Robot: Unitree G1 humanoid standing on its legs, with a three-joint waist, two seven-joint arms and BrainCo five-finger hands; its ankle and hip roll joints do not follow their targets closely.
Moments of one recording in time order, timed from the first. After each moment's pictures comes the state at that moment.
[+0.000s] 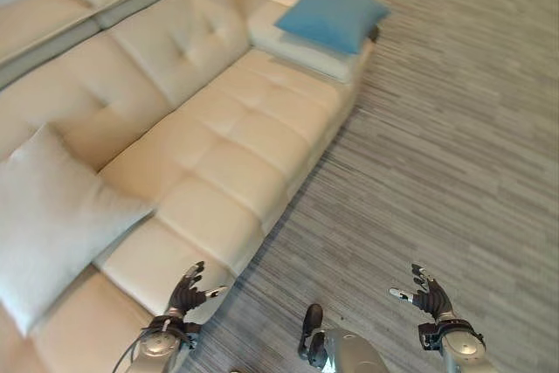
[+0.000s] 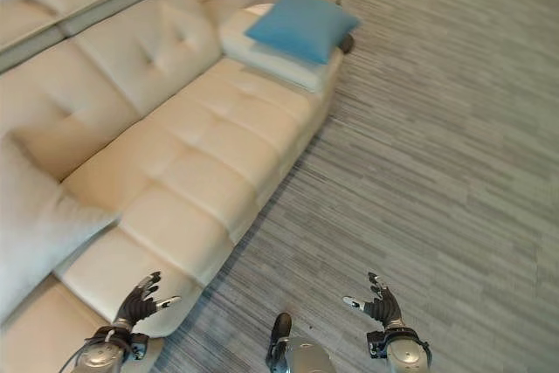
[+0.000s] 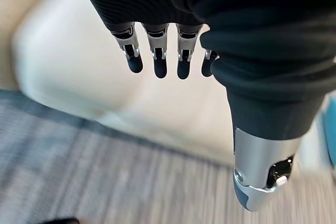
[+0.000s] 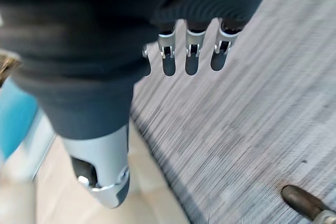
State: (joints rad) left arm 0.15 0.35 -0.12 0.49 -0.14 -0.07 0.04; right arm 0.18 -0.35 0.06 0.50 0.12 -0.07 -0.08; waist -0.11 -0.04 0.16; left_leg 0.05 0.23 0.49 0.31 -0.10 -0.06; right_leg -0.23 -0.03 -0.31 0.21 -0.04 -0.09
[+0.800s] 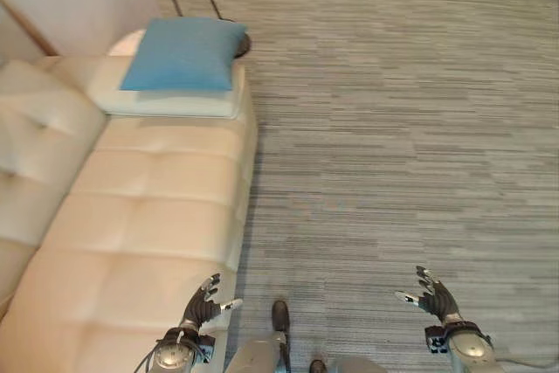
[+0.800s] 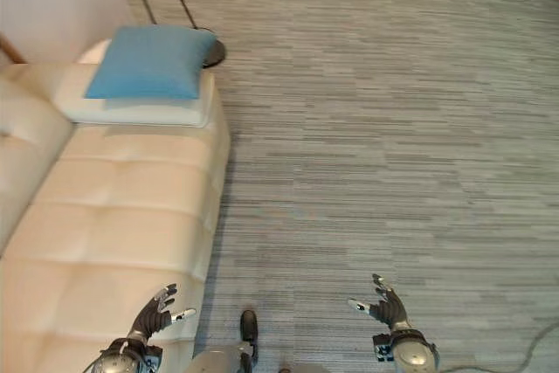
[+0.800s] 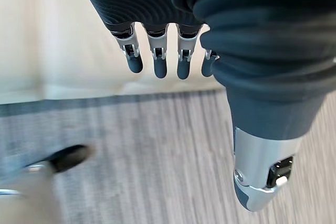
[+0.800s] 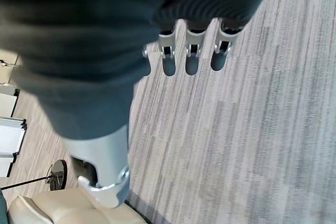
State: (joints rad) left arm 0.20 0.35 -0.15 0.45 -0.14 -0.06 0.05; right arm 0.18 -0.37 0.10 0.40 0.14 -0.06 -0.08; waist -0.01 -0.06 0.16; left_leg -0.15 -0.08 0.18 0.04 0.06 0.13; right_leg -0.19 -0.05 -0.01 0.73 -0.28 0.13
